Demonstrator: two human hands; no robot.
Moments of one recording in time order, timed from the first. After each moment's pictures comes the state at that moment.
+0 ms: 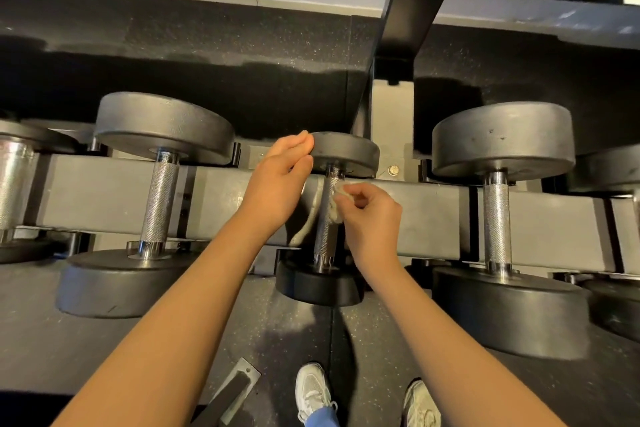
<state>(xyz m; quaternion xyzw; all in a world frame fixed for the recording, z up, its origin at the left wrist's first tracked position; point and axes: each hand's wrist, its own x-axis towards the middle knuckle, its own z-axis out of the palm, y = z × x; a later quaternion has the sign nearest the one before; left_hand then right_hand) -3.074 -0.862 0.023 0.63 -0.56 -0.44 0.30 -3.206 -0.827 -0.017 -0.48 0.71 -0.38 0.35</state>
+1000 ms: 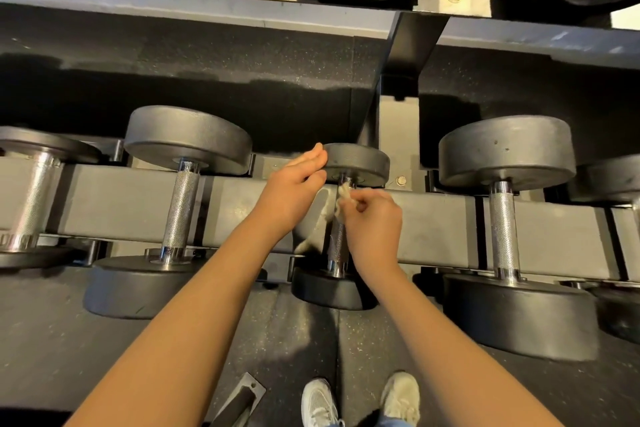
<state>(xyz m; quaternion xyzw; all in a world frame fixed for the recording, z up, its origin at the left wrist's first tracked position) -3.061 -0.861 0.024 0.60 -0.56 -0.49 0.30 -3.190 -0.827 -0.008 -0.54 0.73 -0.33 0.26</state>
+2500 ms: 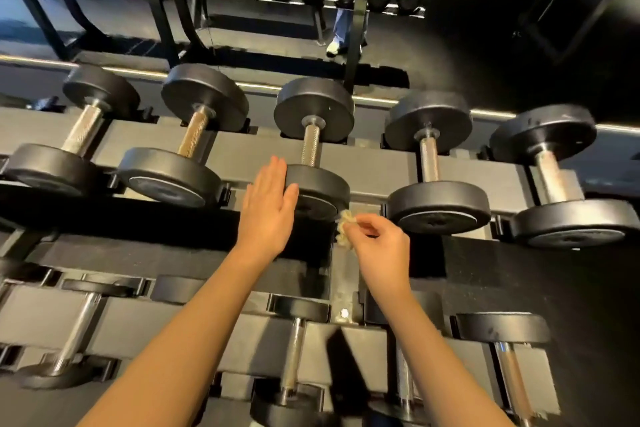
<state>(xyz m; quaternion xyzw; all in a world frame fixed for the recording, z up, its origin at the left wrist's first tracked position) -3.105 -0.972 0.266 0.67 -0.66 -0.18 0.30 -3.275 -0.934 0.262 -0.49 0.61 -0.49 0.40</state>
